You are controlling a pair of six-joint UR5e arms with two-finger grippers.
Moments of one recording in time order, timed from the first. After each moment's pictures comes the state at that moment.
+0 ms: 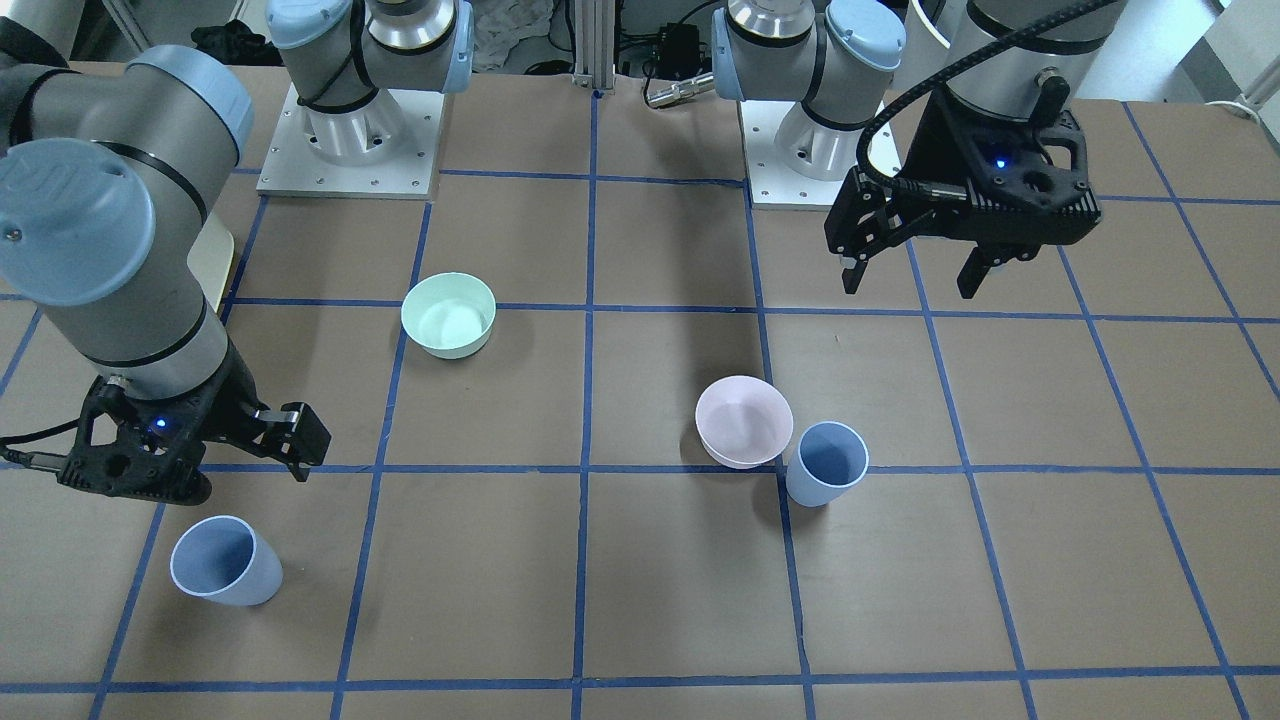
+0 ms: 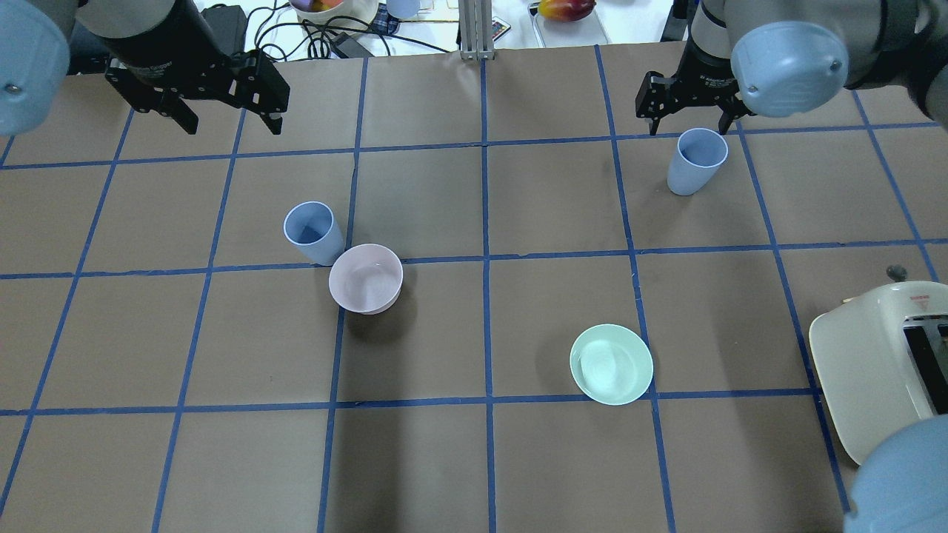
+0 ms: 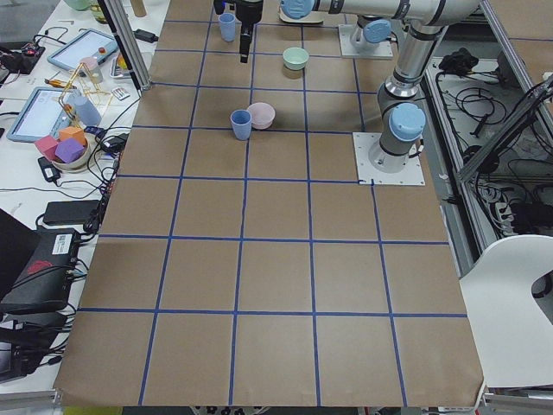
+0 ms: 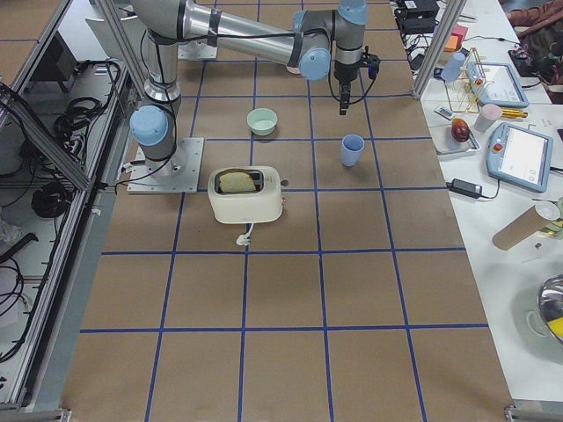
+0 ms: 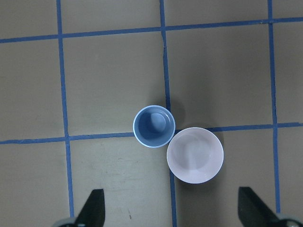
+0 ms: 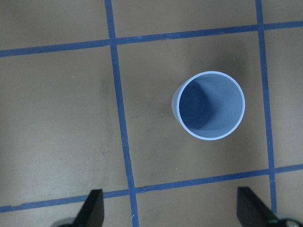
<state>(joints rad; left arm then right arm) -1.56 -1.61 -1.48 -1.49 1.59 0.06 1.53 -1.26 1.52 -1.91 -1.65 0.06</state>
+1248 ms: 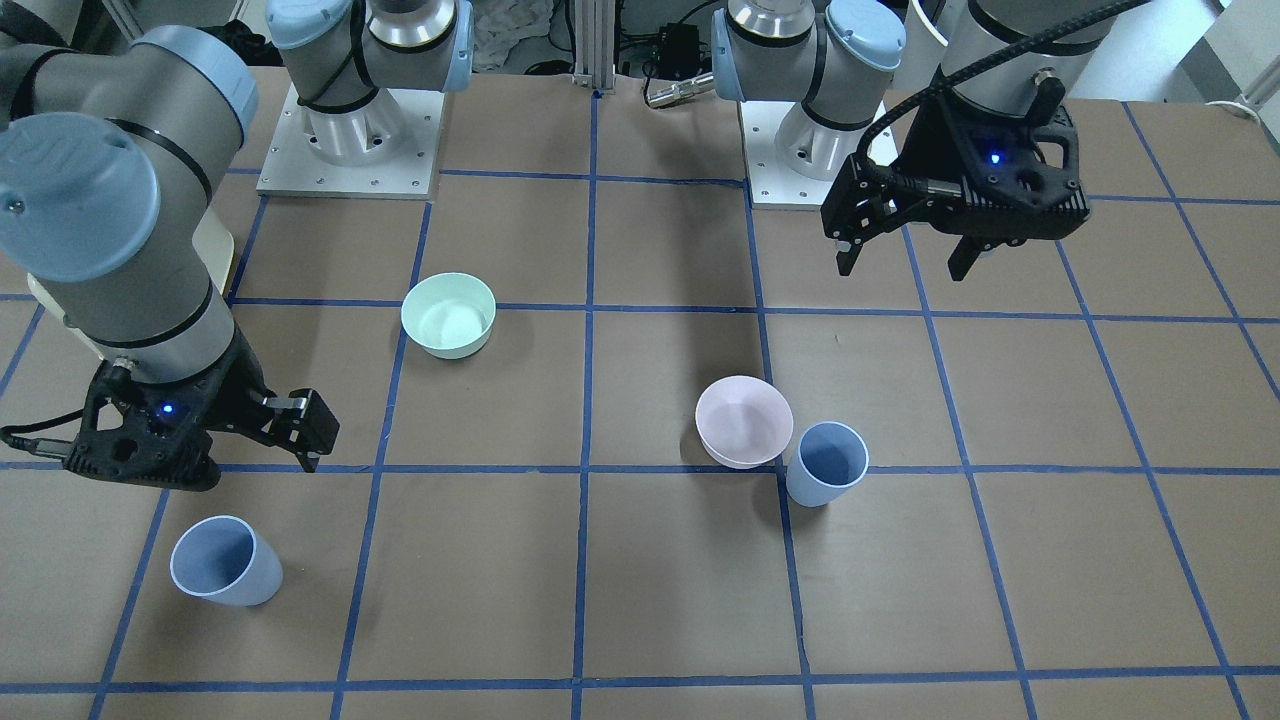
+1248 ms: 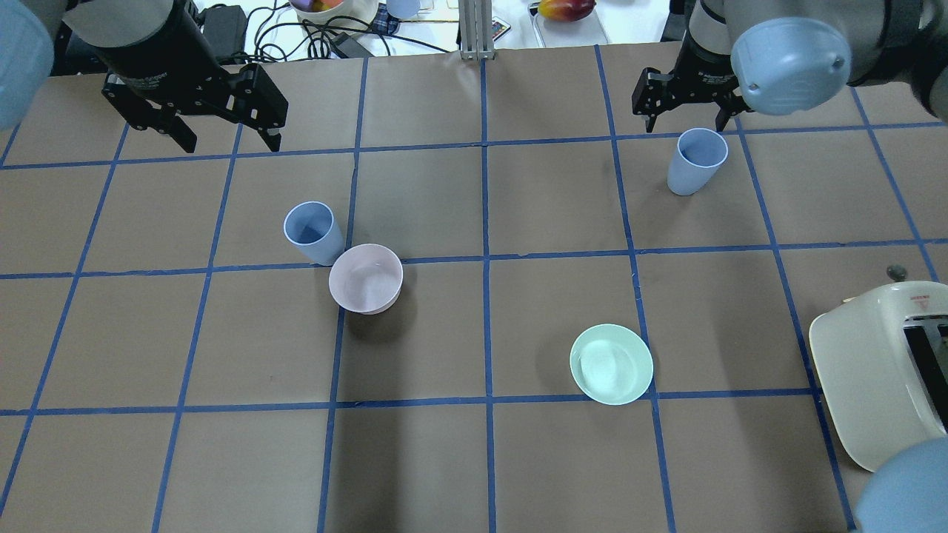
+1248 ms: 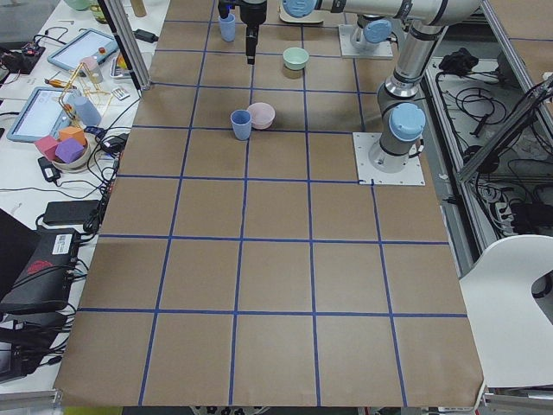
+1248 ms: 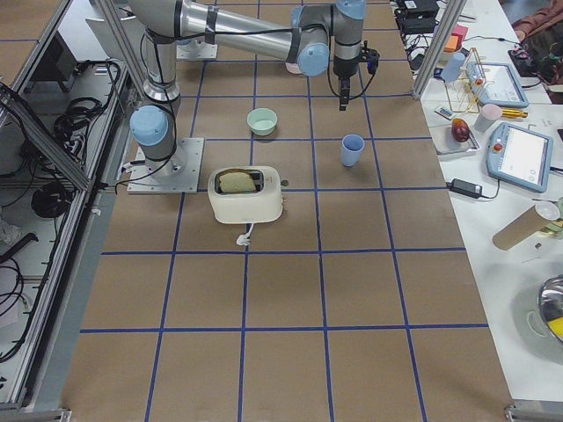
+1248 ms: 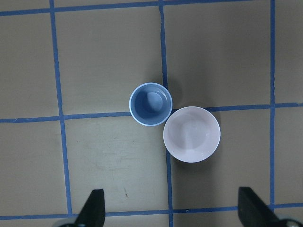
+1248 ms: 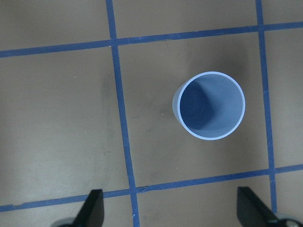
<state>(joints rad) -1.55 -1.61 -1.47 -1.57 1.58 0.06 1.55 -1.29 1.51 -1.89 -1.63 0.05</state>
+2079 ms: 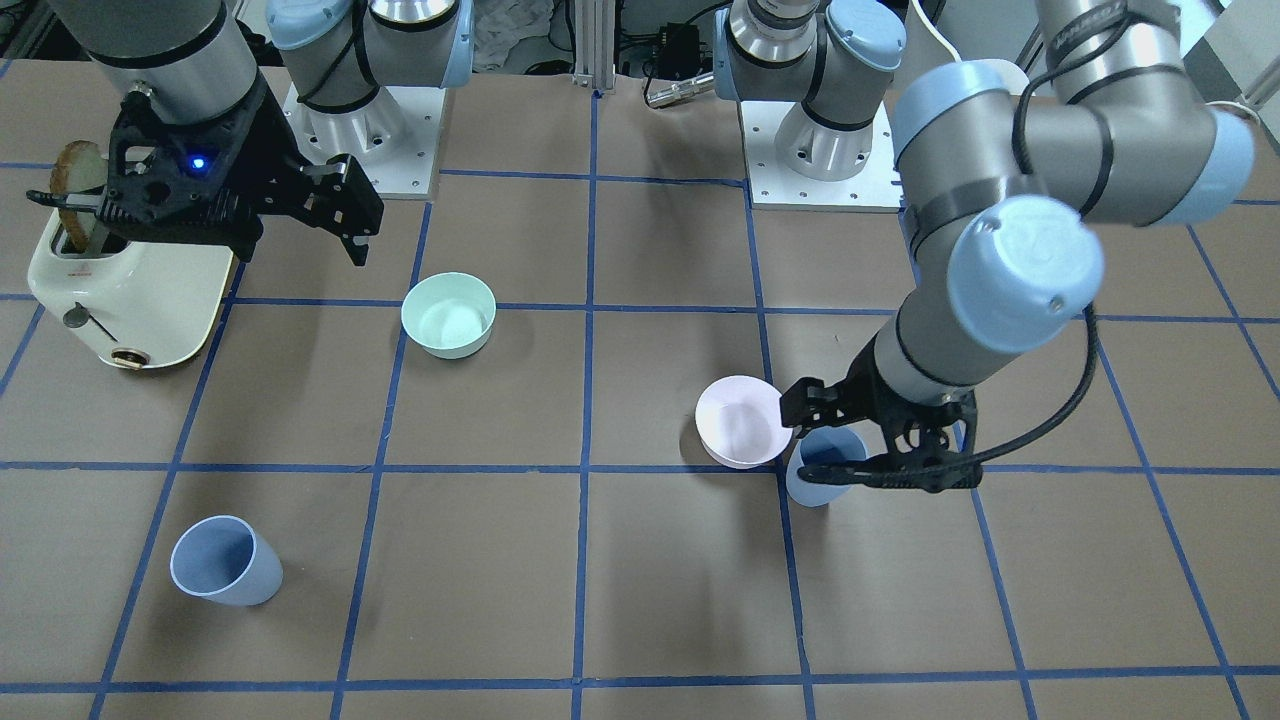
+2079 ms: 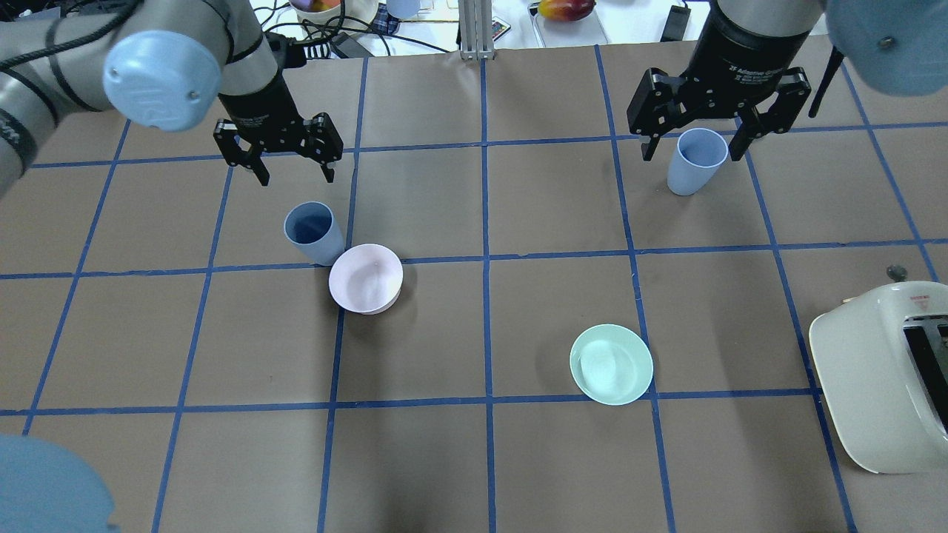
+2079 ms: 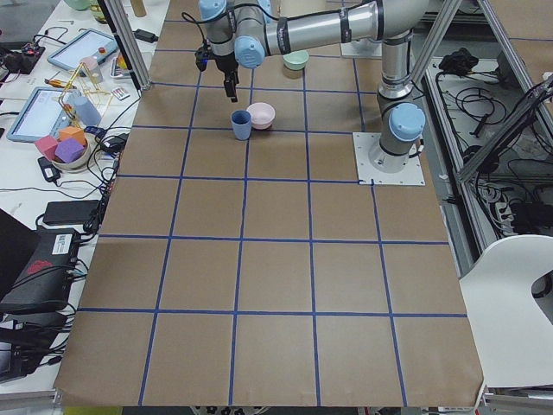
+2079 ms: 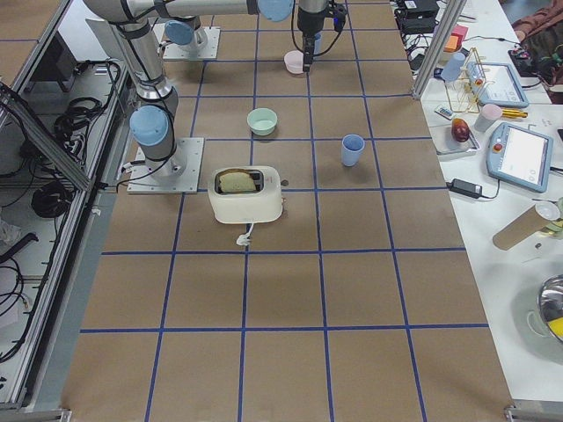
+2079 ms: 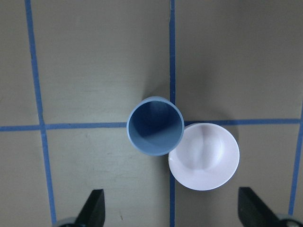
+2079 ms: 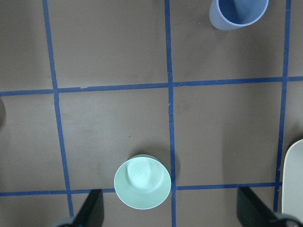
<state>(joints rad) -1.57 -1.93 -1.49 -1.43 1.57 0.00 1.59 -1.53 1.48 -1.48 -1.54 0.06</state>
